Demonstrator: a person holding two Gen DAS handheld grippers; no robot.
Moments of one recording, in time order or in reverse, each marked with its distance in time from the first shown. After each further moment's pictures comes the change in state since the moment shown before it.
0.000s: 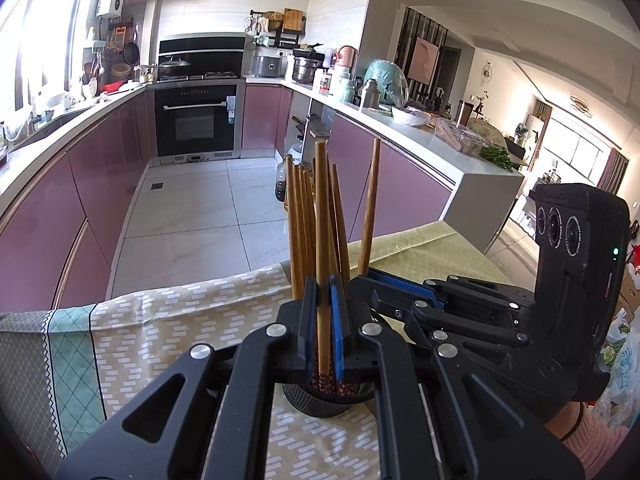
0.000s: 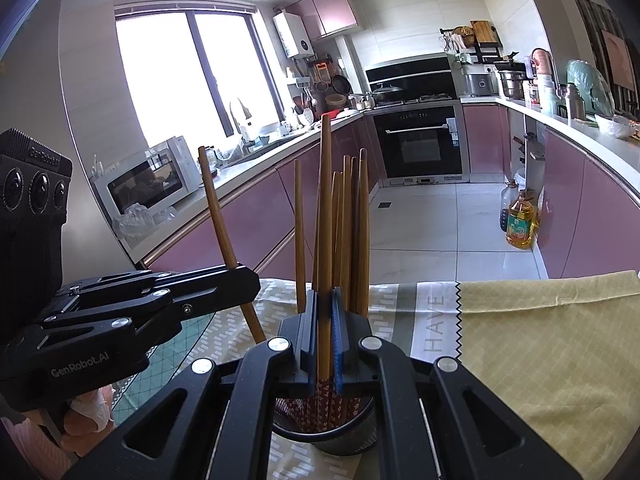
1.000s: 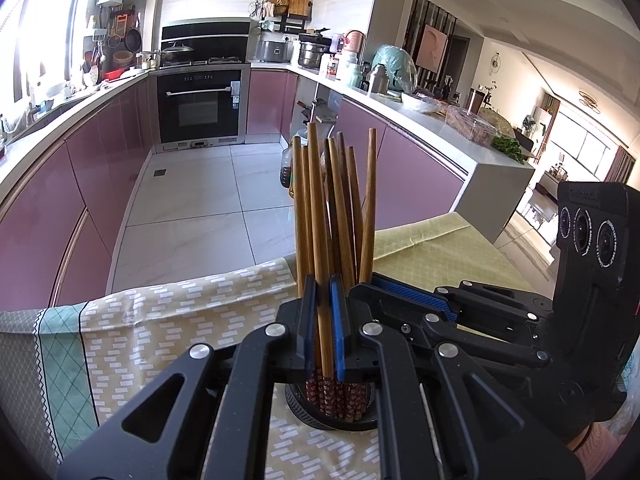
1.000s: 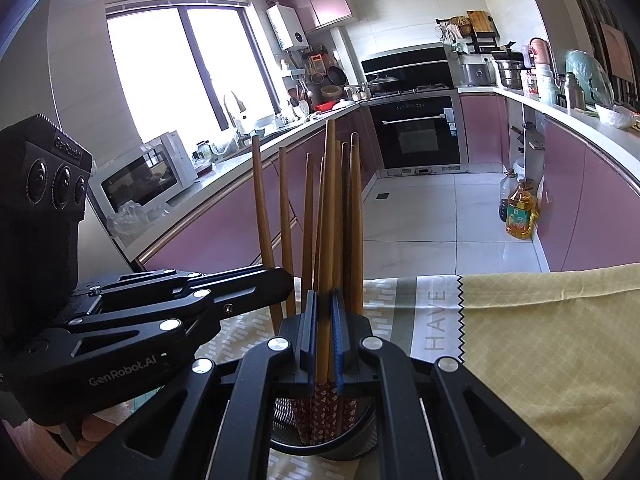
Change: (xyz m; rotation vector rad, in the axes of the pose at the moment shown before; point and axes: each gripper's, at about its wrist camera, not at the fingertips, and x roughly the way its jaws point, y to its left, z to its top) left arm 0.044 0.004 0.004 -0.012 0.053 0.020; right arm 0.014 -0.008 0.004 0.020 0.032 -0.003
